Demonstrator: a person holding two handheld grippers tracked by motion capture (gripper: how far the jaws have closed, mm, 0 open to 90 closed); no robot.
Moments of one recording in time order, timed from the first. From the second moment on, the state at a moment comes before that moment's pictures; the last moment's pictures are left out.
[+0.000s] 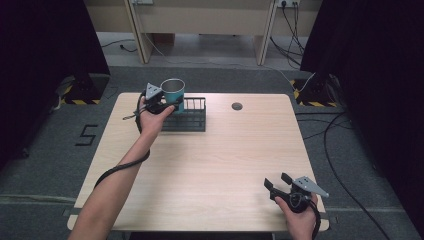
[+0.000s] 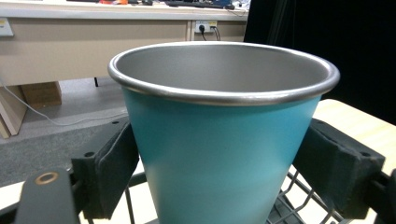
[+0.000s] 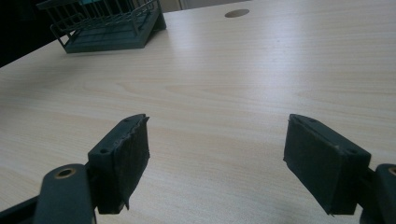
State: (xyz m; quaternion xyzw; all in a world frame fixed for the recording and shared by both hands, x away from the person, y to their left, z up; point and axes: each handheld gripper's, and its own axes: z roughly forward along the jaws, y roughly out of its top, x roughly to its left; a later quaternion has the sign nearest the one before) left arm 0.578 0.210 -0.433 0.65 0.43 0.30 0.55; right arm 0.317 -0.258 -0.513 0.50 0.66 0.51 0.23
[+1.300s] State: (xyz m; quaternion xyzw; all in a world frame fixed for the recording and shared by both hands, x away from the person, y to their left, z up) left arm 0.570 0.206 -0.447 0.68 0.45 0.29 0.50; right arm 0.317 -0.257 -0.513 0.50 0.66 0.50 0.23
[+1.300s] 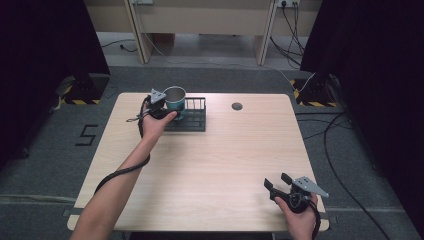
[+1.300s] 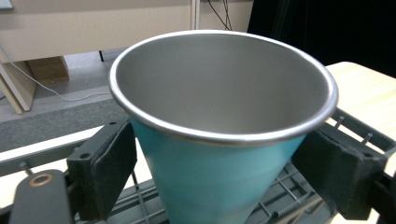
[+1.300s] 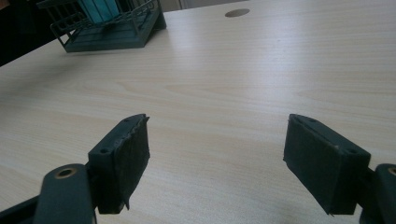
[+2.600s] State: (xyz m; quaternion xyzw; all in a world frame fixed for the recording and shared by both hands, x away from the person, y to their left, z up) left arm 0.451 0.270 -0.459 0.70 0.41 0.28 0.51; right arm 0.316 -0.255 -0.513 0.51 0.66 0.50 0.23
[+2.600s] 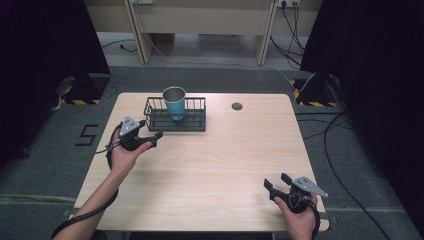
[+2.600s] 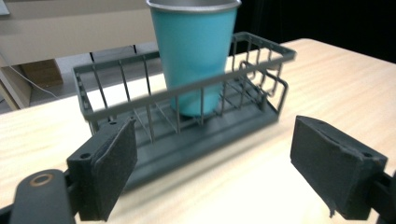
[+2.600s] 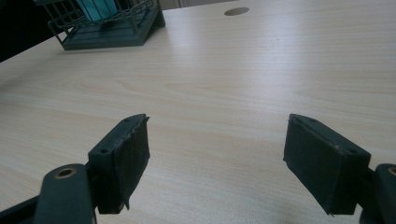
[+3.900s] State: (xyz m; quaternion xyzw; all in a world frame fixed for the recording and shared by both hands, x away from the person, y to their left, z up) left arm 0.367 0.331 -0.483 0.68 0.44 0.28 0.52; right arm 0.317 -0.256 -0.513 0.51 0.66 0.50 0.23
